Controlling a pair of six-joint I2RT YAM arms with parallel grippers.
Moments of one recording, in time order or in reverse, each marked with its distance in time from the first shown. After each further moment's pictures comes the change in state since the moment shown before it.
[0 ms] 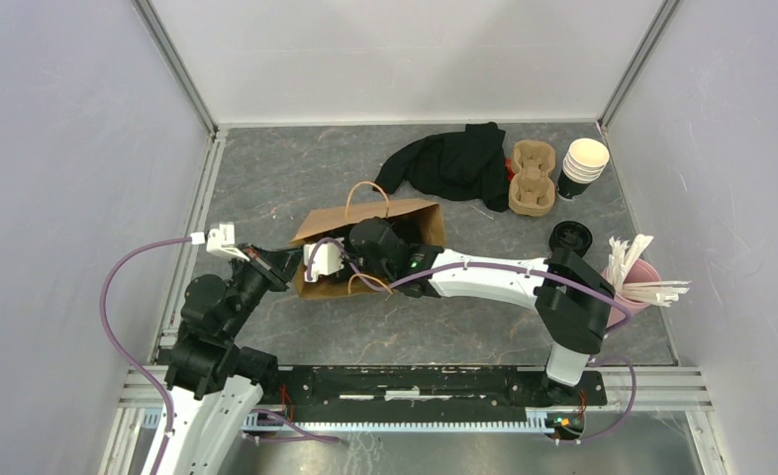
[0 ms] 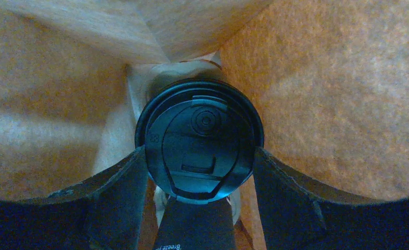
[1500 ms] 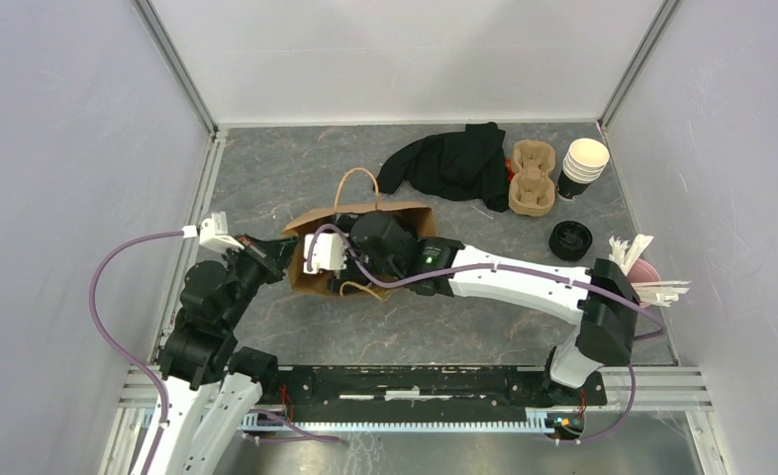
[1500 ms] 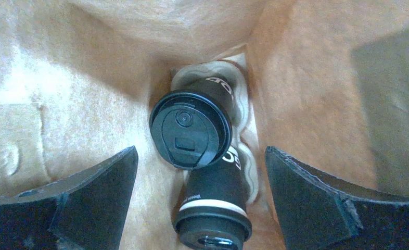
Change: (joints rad) left arm 0.000 0.099 0.088 -0.063 -0.116 -0.053; right arm 0.054 -0.121 0.106 -0.301 -0.040 0.213
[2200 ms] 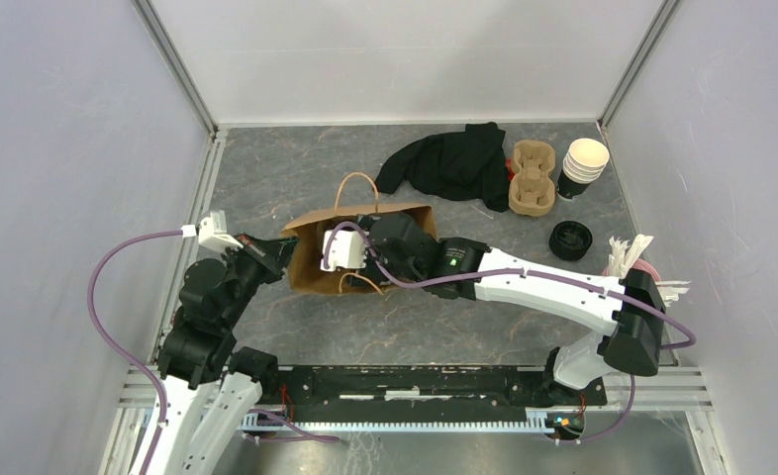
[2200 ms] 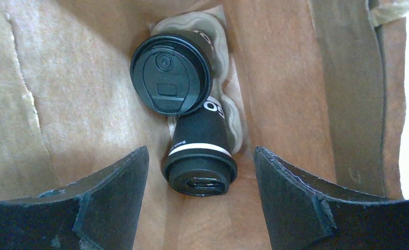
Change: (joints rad) left arm 0.000 0.014 0.026 -0.030 -0.016 -0.013; right arm 0.002 -0.134 -0.027 -0.147 0.098 0.047
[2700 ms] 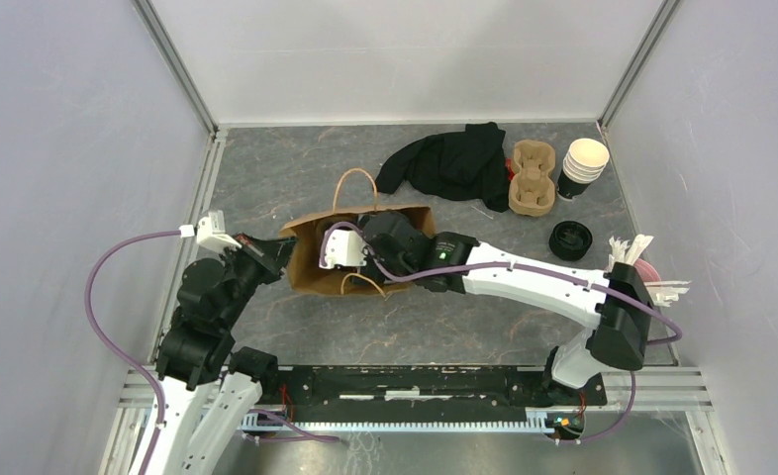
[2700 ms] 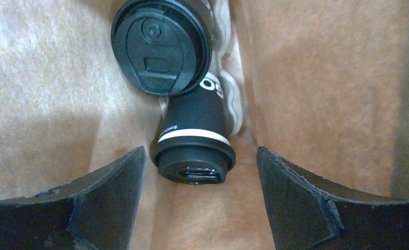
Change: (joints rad) left arm 0.000 0.001 0.016 -0.019 -0.002 -0.001; right arm -0.026 0.053 0.010 -0.067 0.057 -0.023
